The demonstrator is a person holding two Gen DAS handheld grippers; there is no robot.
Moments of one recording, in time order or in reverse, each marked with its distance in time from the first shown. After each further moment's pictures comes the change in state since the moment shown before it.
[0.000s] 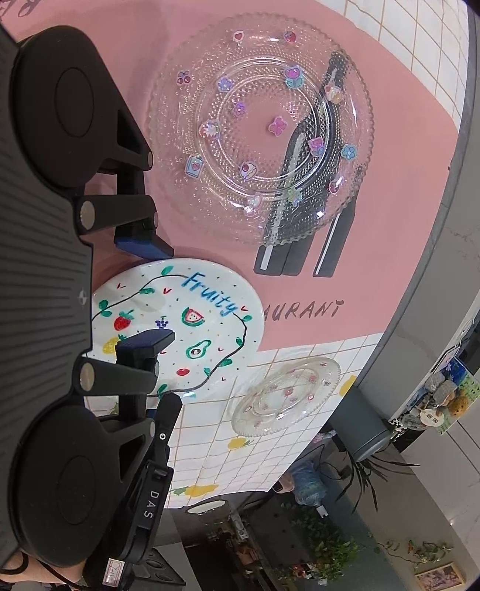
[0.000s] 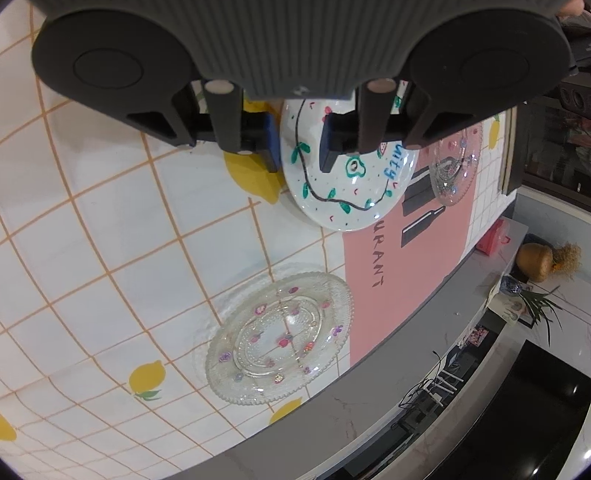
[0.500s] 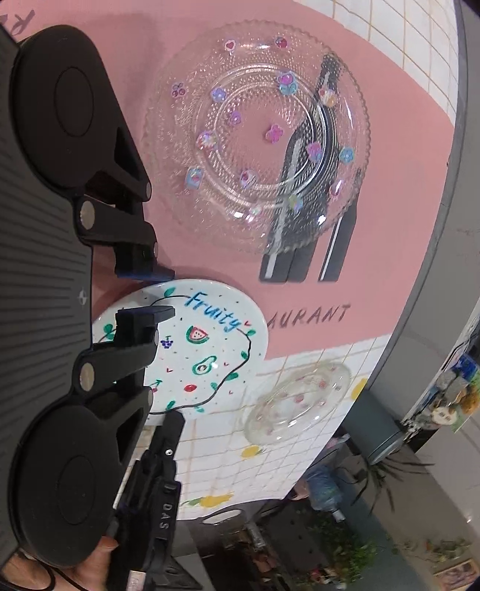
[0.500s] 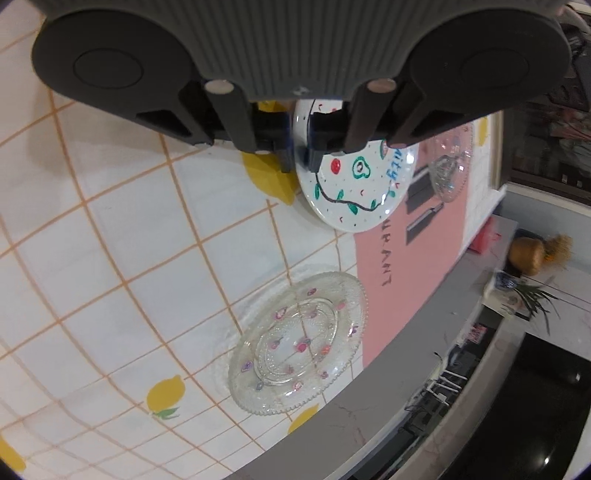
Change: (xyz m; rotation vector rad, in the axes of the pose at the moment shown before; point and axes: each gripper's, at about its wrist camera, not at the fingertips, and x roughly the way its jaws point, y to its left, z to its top) left arm -0.004 -0.001 -0.001 0.057 0.029 0.034; right arm -0.006 -0.012 0.005 0.032 0.042 0.000
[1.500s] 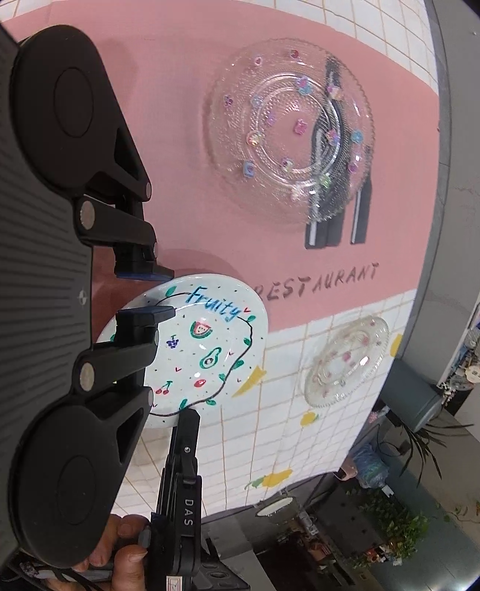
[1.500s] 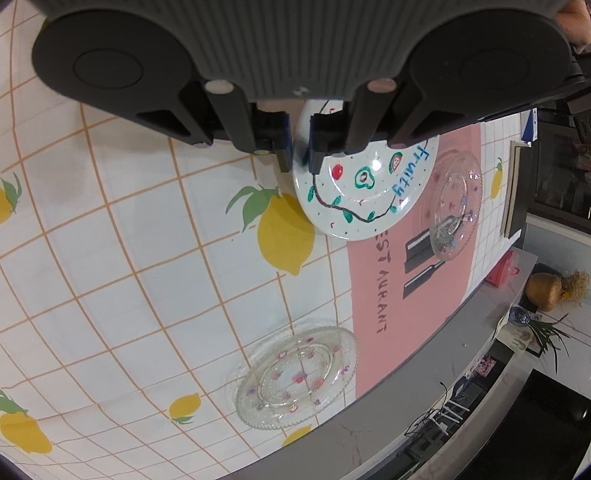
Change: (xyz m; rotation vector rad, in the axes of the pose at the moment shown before) left arm -0.028 -0.019 -0.032 0.141 0.068 0.007; right arm -0.036 0.010 -0.041 -0.064 0.060 -0.065
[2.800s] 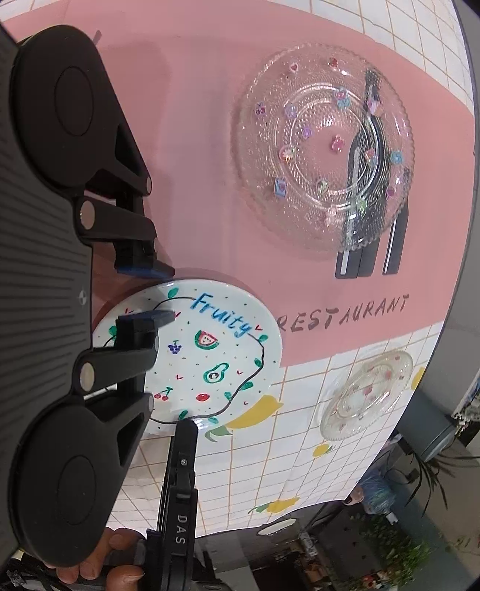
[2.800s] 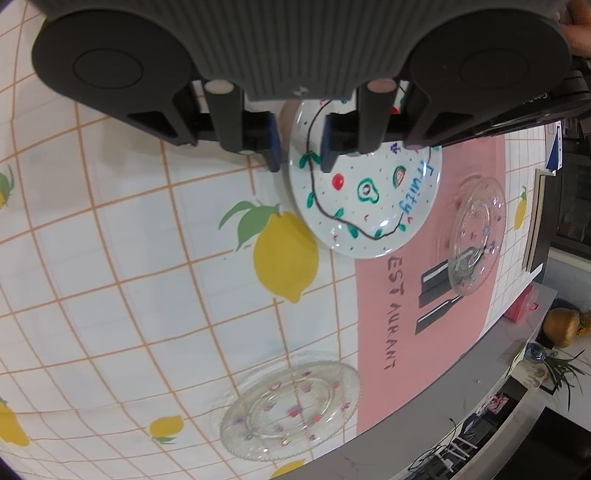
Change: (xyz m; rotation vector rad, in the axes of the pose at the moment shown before) left arm 0.013 0.011 -0.002 -0.072 0.071 0.045; right arm 0.017 0.013 0.005 -0.055 0.071 -0.093
